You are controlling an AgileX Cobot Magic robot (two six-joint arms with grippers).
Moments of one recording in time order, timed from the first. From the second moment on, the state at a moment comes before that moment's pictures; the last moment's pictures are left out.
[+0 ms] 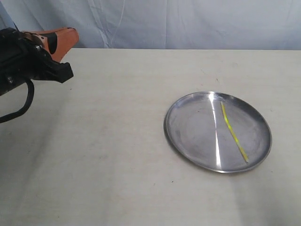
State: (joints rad) left arm -0.32 1.21 -0.49 0.55 -0.70 -0.59; right arm 0.28 0.00 -0.29 -0.26 0.38 0.27
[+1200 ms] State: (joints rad) left arm -0.32 1.21 -0.49 0.56 -0.69 -0.62; right arm -0.09 0.01 0.00 -0.20 0.31 0.27
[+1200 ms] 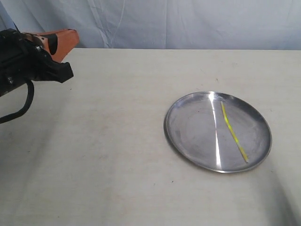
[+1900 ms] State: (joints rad) left arm -0.32 1.03 -0.44 0.61 -0.48 -0.63; right arm -0.09 0.01 0.00 -0.20 0.31 0.27
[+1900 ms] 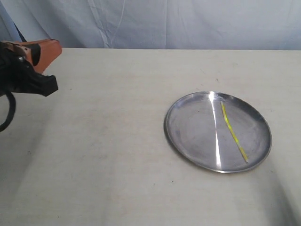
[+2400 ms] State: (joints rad) left arm -0.32 0.47 -0.07 0.33 -0.37 -0.62; right arm -0.09 0.01 0.00 -0.20 0.31 0.27
